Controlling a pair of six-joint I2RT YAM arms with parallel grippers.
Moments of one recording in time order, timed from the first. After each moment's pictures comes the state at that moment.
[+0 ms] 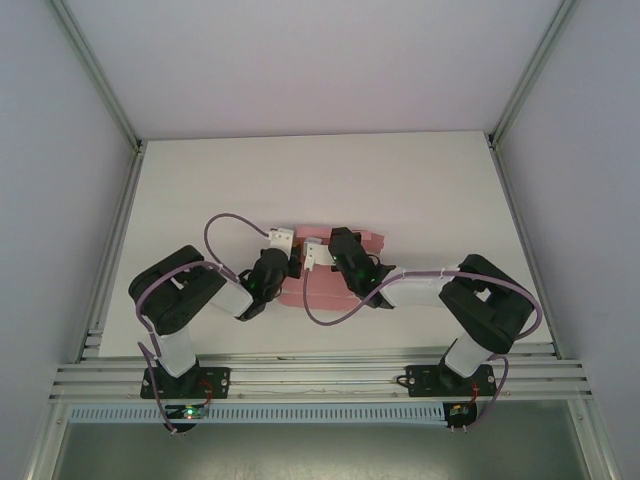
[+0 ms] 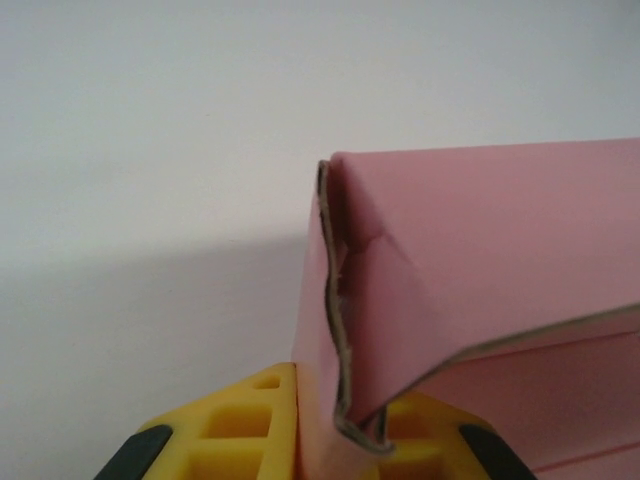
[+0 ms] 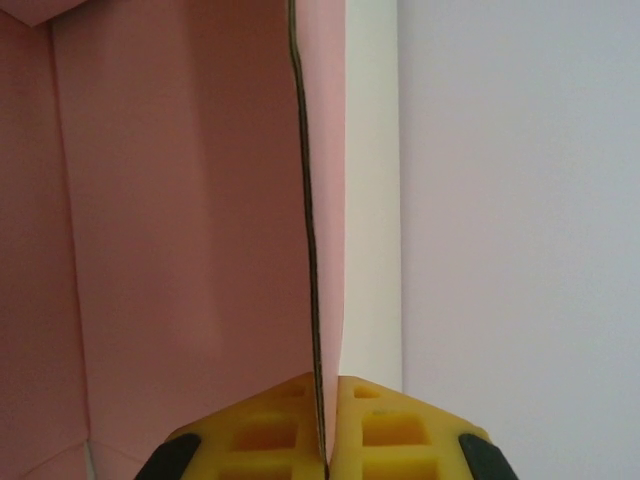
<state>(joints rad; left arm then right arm) -0.71 1.80 0.50 0.90 -0.35 -0.28 0.85 1.62 0.68 0.44 0.54 -1.10</state>
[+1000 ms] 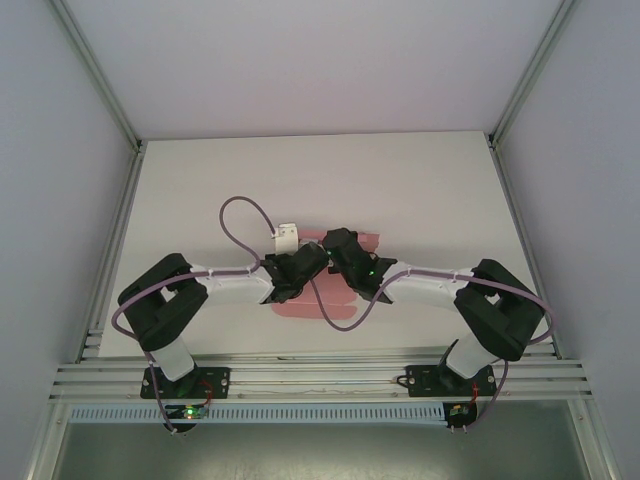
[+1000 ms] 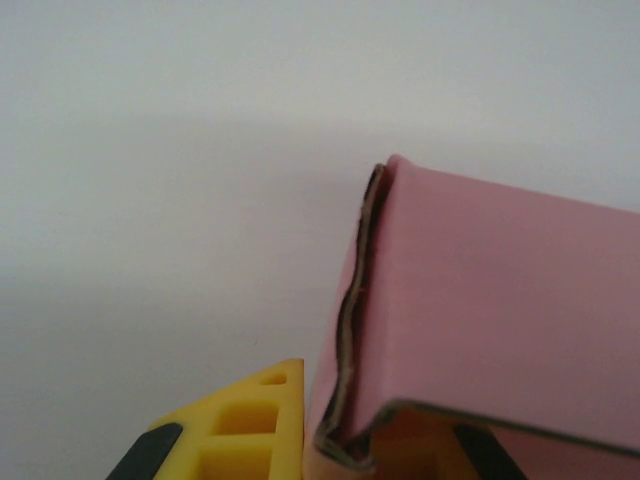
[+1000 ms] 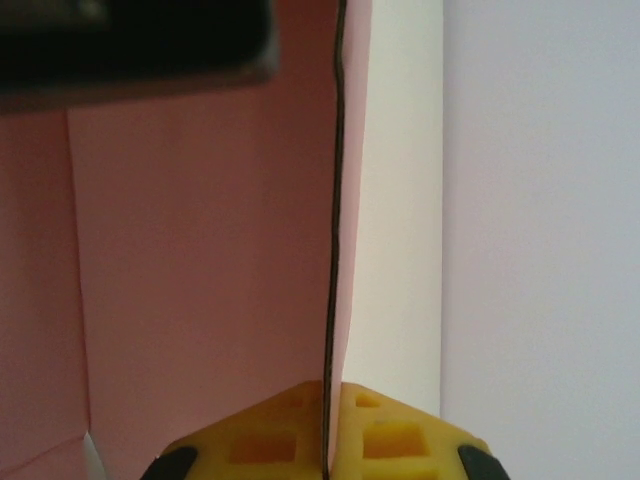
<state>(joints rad) -0.85 1.71 0.87 -0.15 -0.71 -0.84 0.87 1.57 0.77 0.17 0.45 -1.02</state>
